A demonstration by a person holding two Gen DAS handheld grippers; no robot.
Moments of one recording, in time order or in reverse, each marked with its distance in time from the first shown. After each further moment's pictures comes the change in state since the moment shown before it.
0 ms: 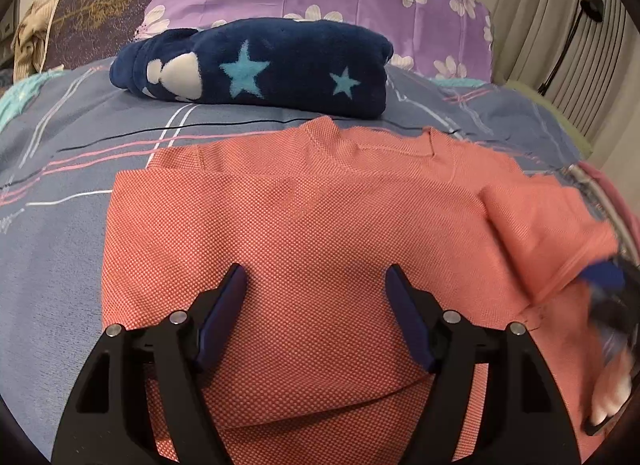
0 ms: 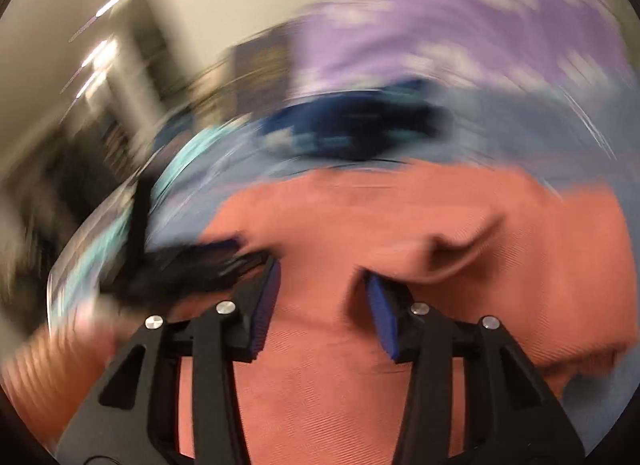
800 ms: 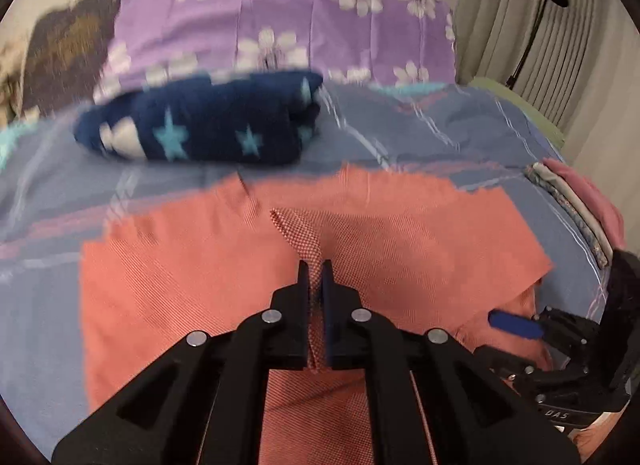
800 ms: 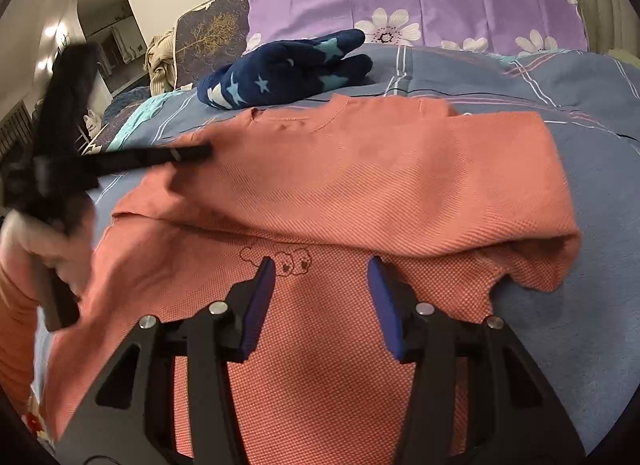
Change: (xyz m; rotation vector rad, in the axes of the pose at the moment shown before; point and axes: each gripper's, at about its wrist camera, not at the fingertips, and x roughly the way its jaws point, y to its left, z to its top) left arm -0.033 -0.080 0.042 0.130 -0.071 -0.013; right arm -0.014 -0.063 -0.048 0.240 0.103 -0.222
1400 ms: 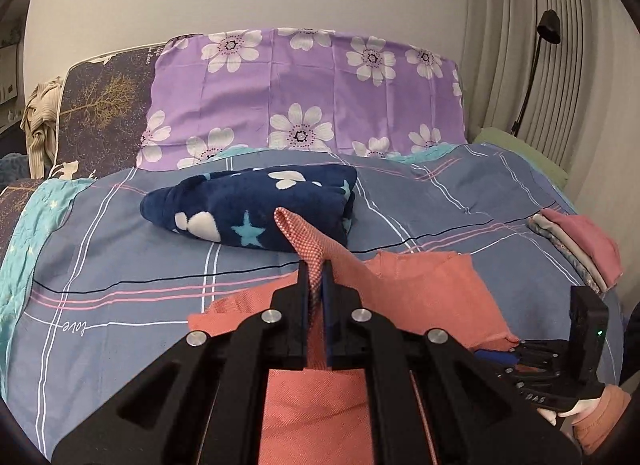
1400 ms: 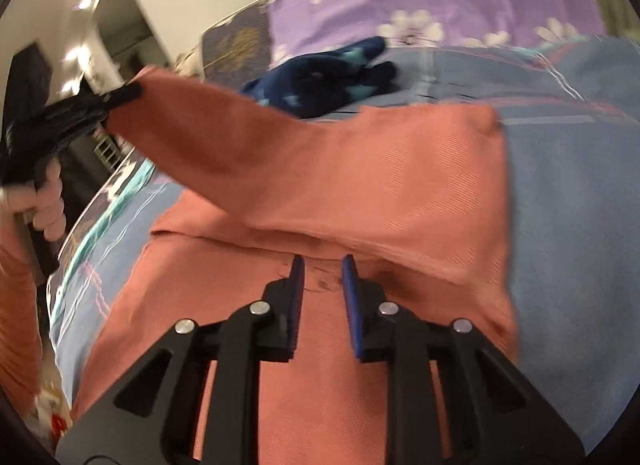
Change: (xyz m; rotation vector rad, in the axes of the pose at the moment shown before) left arm -0.087 0.033 0.038 0.012 -0.175 0.065; right arm 0.007 0.009 0.015 -0.025 0.017 0.132
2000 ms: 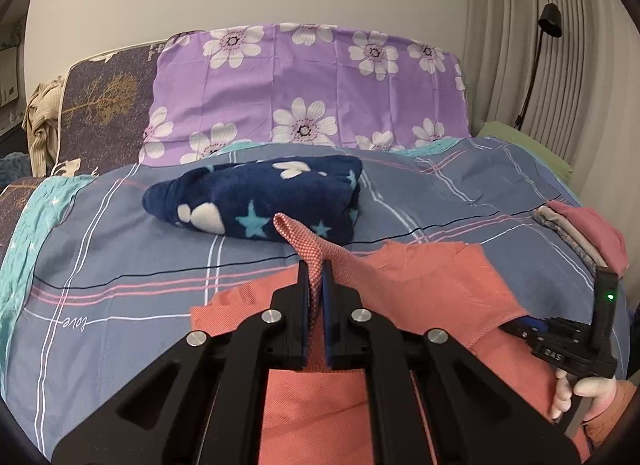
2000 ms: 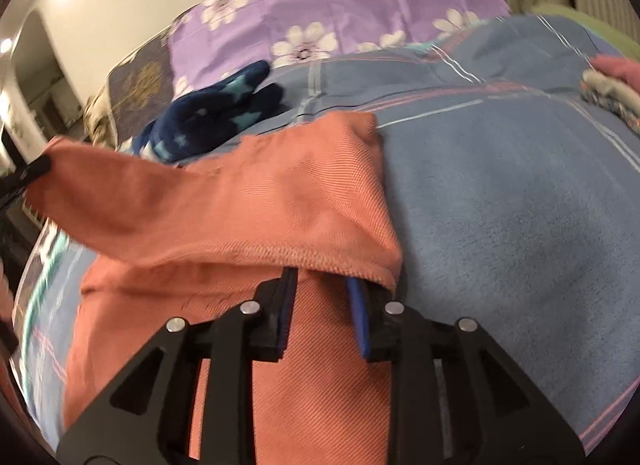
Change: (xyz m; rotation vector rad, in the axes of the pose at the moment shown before) left arm 0.002 0.010 -0.017 0.001 0.023 0.010; right arm -0.029 -0.032 -0.013 0.203 -0.092 -0.304
